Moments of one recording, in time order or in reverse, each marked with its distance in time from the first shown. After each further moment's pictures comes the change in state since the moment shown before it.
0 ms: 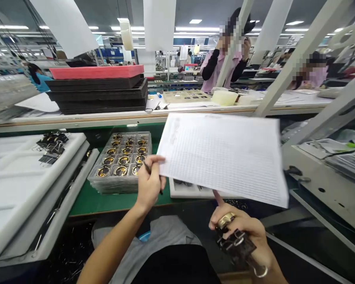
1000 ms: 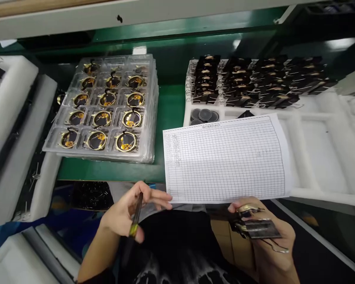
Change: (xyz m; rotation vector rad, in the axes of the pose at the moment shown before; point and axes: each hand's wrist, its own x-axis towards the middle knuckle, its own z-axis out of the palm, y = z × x) left_hand -0.083 -0.073 -0.104 -0.171 -0.546 -0.535; right_hand -0.046 0.078 -0.034 -0.018 0.221 0.385
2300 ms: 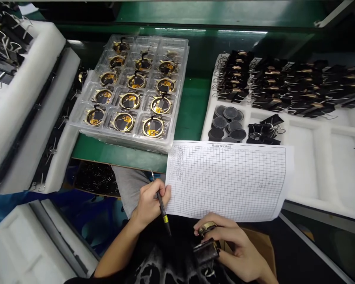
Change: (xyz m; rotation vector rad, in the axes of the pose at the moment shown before) left_hand -0.009 -0.058 0.030 0.805 0.635 0.129; right_hand -0.002 -0.006 0.058 0.076 -0.661 0.211
